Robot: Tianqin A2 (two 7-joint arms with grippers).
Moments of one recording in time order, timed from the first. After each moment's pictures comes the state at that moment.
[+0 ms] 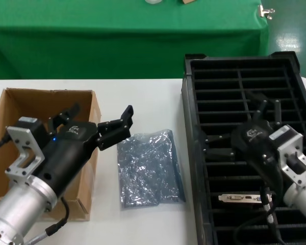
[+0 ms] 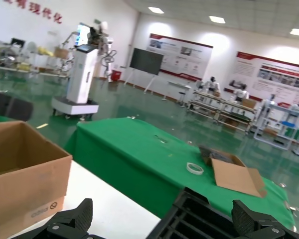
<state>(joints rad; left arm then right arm) -0.20 -0.18 1.51 -1.80 -1.14 0.53 -0.83 0.23 0.29 -1.65 1.72 1.24 -0.43 0.29</state>
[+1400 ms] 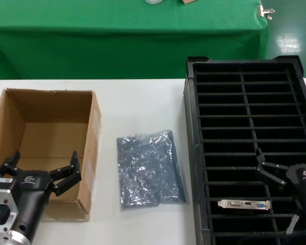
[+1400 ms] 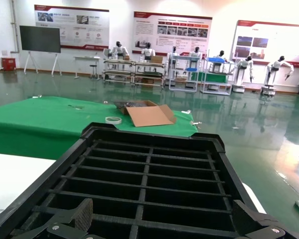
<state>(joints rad) -0.01 -0.29 1.59 -1.61 -1.76 0.04 -0.06 0.02 0.30 -1.60 1.61 1.76 -0.03 0.02</state>
